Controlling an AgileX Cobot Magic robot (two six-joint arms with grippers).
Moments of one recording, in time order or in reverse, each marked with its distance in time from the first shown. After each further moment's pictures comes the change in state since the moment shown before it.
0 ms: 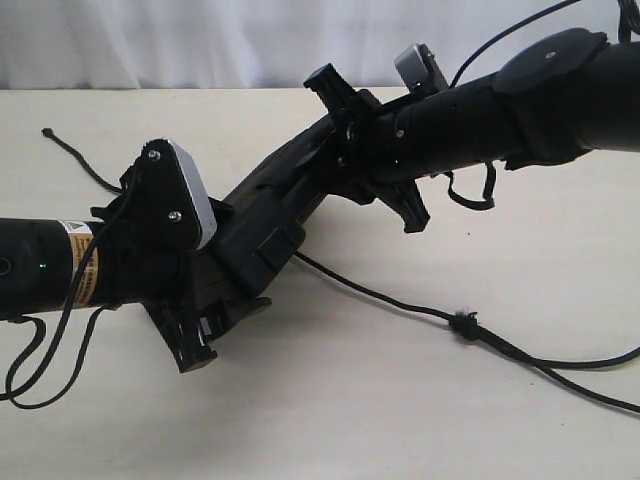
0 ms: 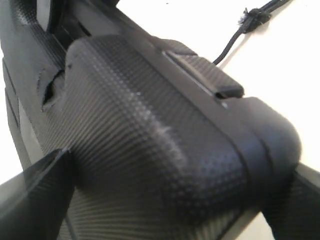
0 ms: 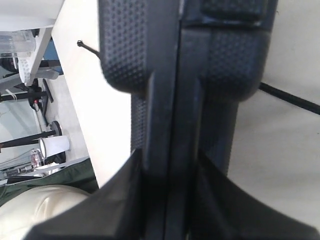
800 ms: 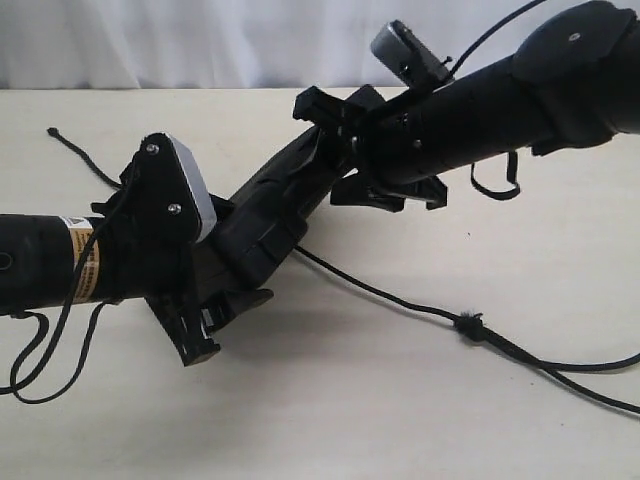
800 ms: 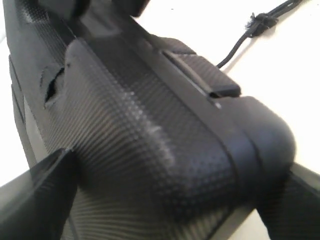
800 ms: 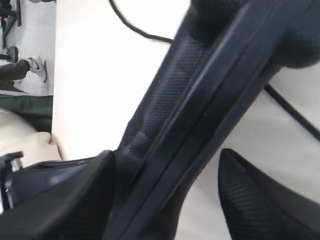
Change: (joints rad) left arm 0.000 0.006 -0.007 -0.020 -0.014 -0.001; right arm -0.015 -0.073 -0.010 -0.176 0.116 -0.246
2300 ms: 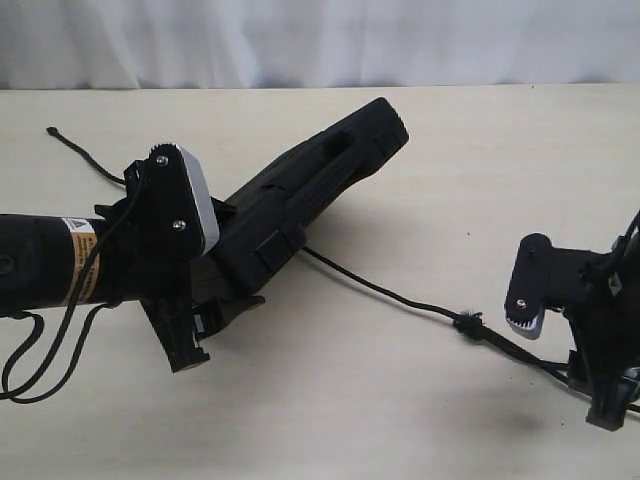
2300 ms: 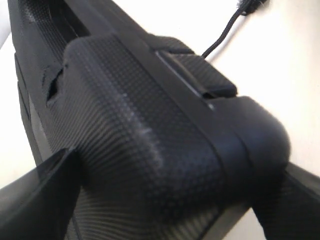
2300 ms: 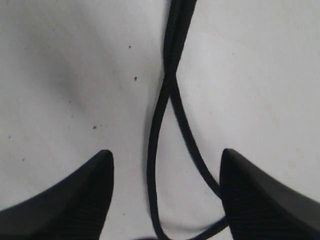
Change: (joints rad) left arm 0.000 0.000 -0.003 0.089 0.027 0.027; right arm -0.153 -0.197 0.463 -1.207 0.169 -0.455
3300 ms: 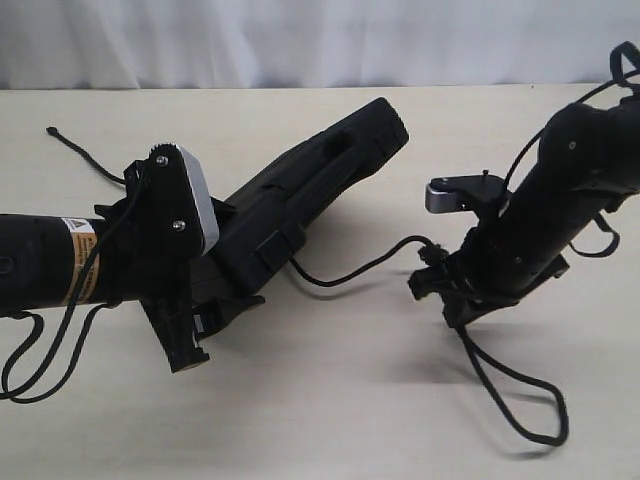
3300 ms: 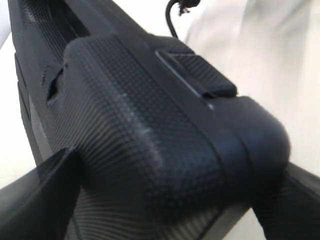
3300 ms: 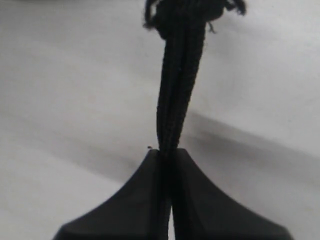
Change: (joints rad) left arm 0.000 0.000 0.000 0.002 0.000 0.000; right arm 0.000 0.320 -0.304 0.569 0.003 0.442
